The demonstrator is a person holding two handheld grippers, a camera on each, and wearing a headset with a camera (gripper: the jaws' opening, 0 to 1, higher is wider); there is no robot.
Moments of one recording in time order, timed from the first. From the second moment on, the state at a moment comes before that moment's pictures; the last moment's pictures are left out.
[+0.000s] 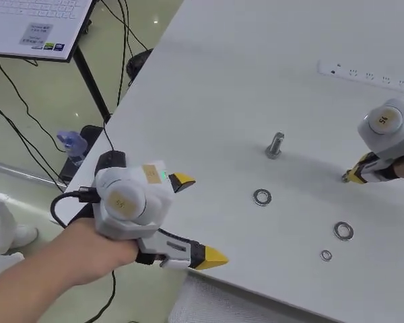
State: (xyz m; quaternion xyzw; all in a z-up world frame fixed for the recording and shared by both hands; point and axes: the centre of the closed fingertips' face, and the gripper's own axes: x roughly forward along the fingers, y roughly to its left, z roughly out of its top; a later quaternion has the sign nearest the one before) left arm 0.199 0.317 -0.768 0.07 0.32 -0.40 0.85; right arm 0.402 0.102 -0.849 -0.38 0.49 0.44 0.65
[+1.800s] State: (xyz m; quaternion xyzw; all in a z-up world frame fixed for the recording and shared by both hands) left arm 0.198 0.312 -0.760 0.09 0.31 -0.40 0.86; right arm 0.400 0.097 -0.836 -0.38 0.48 0.45 0.66
